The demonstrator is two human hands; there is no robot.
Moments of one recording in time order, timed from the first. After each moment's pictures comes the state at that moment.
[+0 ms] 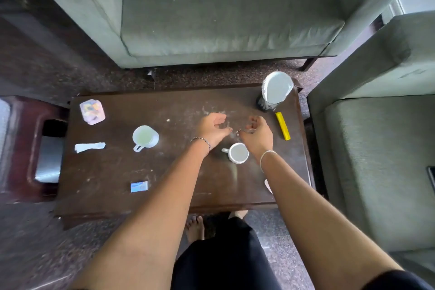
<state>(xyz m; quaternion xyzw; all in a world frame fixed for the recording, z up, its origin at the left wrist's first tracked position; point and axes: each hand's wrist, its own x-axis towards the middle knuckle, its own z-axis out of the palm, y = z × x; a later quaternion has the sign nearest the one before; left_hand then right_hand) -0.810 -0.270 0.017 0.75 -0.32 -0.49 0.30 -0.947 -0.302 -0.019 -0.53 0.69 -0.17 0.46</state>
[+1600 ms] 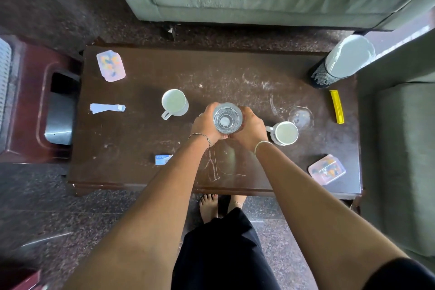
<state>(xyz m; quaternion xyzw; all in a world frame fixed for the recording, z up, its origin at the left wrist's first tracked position) -0.698 -0.183 -0.080 0.79 -0.39 -0.43 0.18 -0.827 -0.235 -0.085 -0.67 0.59 0.00 0.45</state>
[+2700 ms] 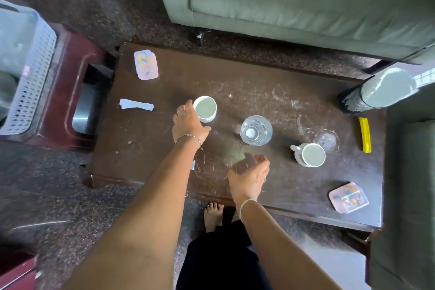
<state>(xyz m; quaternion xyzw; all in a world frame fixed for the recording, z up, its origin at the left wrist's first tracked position) -0.603 -0.153 -0.086 0.91 -0.27 -0.30 0.12 -0.781 -0.111 -0.102 -0.51 0.74 -0.15 0.41</state>
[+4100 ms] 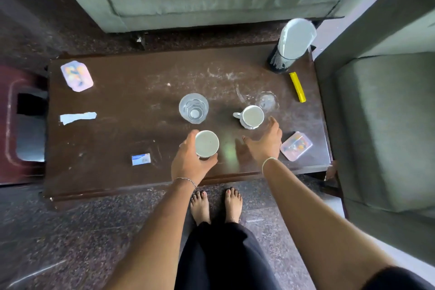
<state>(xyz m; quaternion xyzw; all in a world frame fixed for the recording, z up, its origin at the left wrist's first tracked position) -0.777 -0.088 -0.080 0.82 -0.43 -0.31 0.21 -0.949 -0.183 -0.089 -0.49 0.76 -0.15 0.39</state>
